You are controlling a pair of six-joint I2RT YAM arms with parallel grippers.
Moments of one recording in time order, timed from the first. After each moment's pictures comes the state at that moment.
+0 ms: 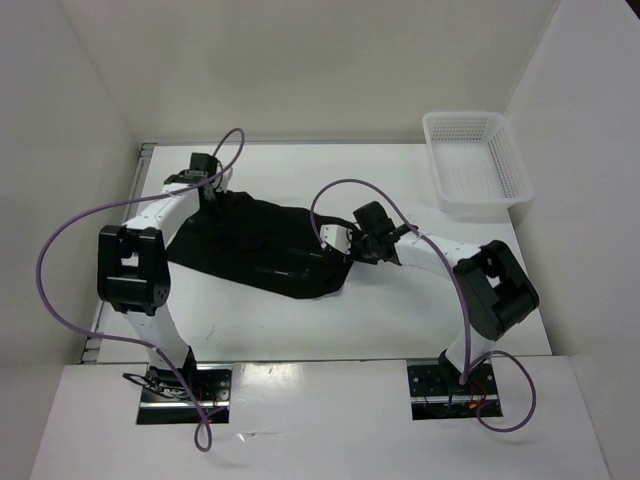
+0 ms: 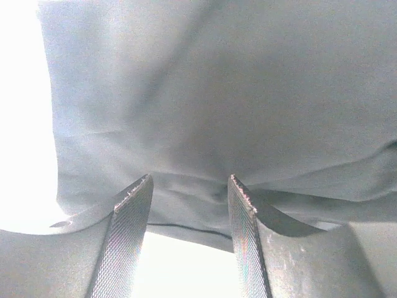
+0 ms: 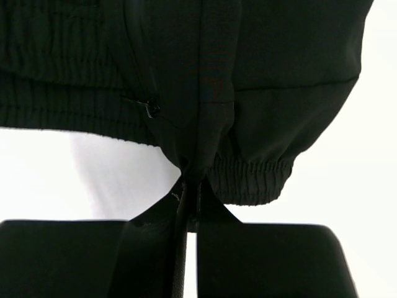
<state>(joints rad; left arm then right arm) -0.09 1.82 1.35 -0.66 -0.10 0.07 0.55 1.63 0.92 -0.26 -0.14 -0.90</state>
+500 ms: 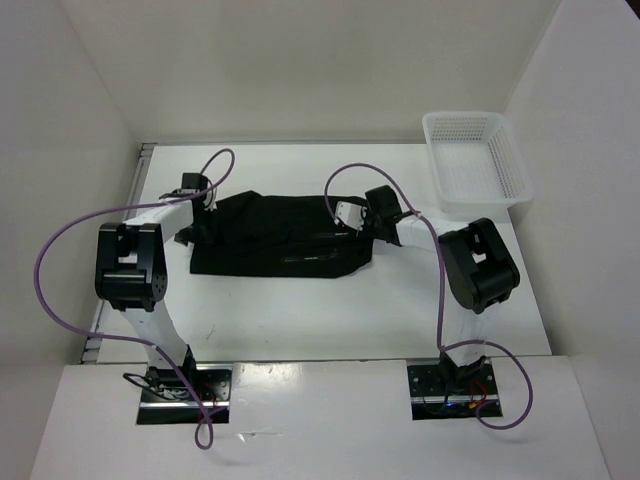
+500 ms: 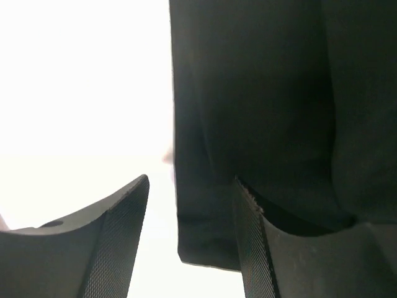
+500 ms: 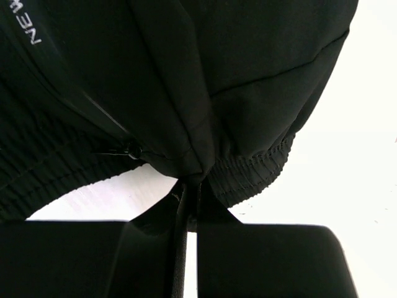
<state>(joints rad) 0.01 1.84 1.18 -0.54 -0.21 0.07 0.41 1.83 1.03 -0.09 0.09 -1.00</state>
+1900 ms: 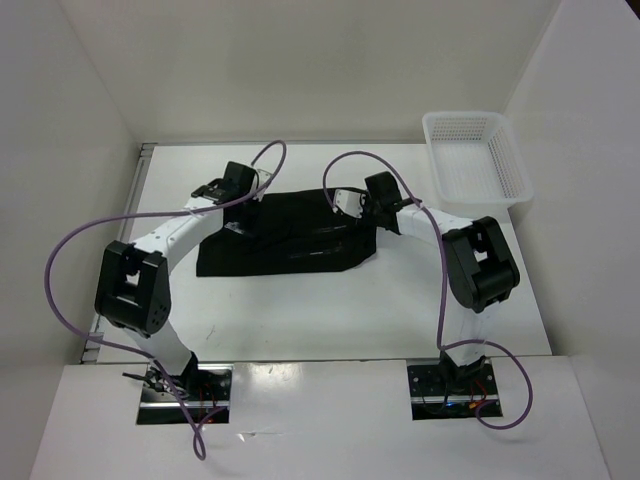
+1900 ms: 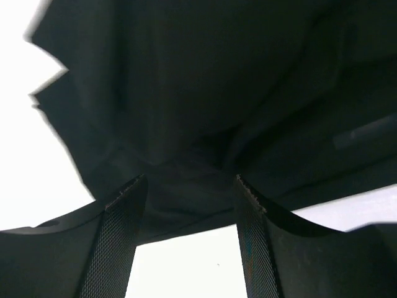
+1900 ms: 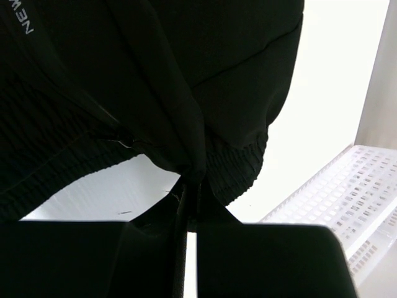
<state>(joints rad) -0.31 1.67 1.26 -0.59 -0.14 0.07 0.39 1.84 1.16 -0.18 0.09 -1.05</state>
